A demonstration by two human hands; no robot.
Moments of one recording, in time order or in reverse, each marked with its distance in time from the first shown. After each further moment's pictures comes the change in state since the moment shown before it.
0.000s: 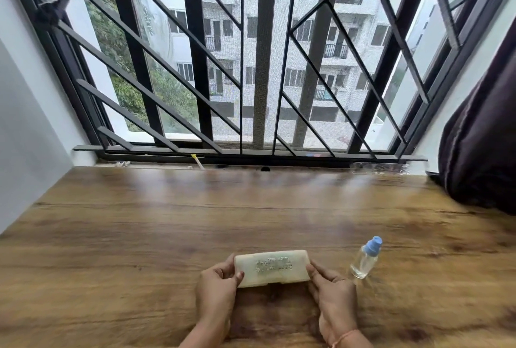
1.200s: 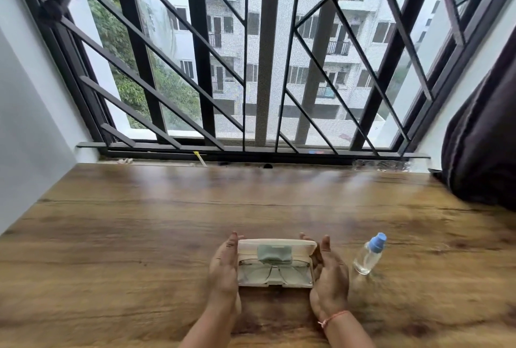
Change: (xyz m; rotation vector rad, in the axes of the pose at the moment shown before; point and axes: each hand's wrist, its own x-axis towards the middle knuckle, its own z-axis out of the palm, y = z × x) left_hand -0.008 0.030 0.013 -0.495 -0.107 -0.025; right_hand 0.009 -0.001 0.023 0.218 -0.086 -0.069
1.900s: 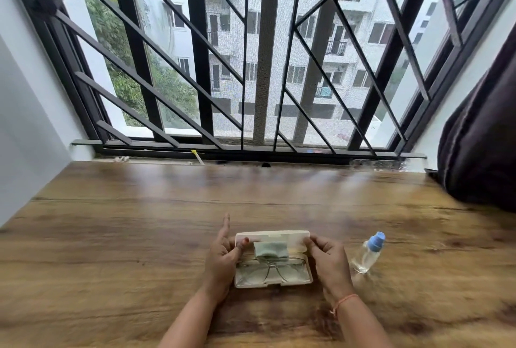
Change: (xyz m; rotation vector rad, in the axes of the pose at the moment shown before) left_hand 0.043 -0.006 -0.026 0.422 -0.275 0.133; right_hand 0.013 -0.019 0.001 -0.652 -0.086 -0.096
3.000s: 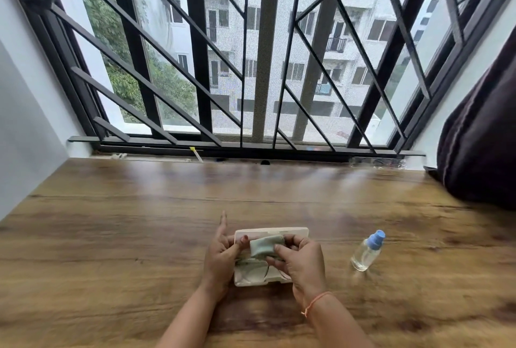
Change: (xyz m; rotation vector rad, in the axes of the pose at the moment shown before) left_hand 0.007 -0.009 0.000 -0.120 -0.043 0.027; right_hand -0.034 -0.028 0.048 0.253 -0.053 0.246
